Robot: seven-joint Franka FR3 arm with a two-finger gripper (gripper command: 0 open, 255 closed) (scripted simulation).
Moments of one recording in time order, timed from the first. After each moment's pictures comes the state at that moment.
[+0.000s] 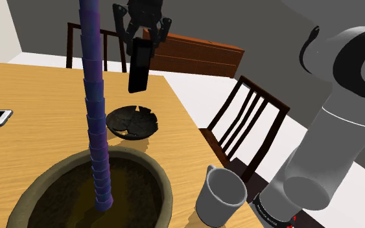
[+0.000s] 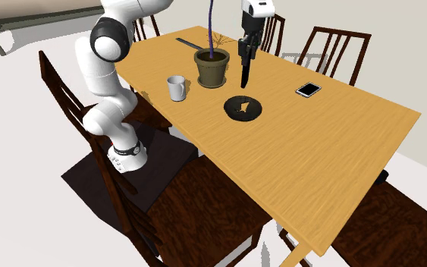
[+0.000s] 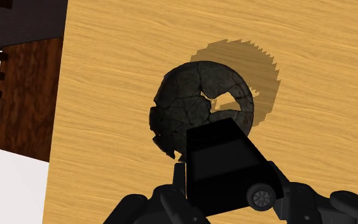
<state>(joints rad) 0.10 0.11 0.52 -1.27 -0.02 1.38 0.73</state>
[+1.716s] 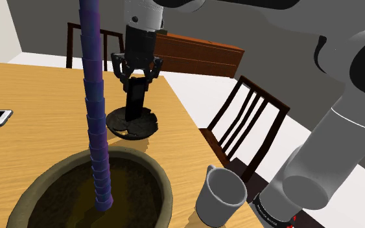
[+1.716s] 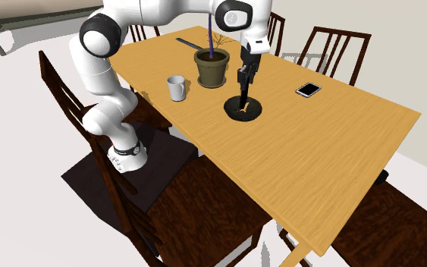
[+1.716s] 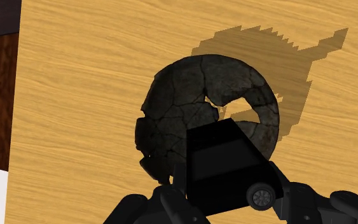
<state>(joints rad) 0.07 0.02 0.51 -1.66 0.03 1.68 0.70</state>
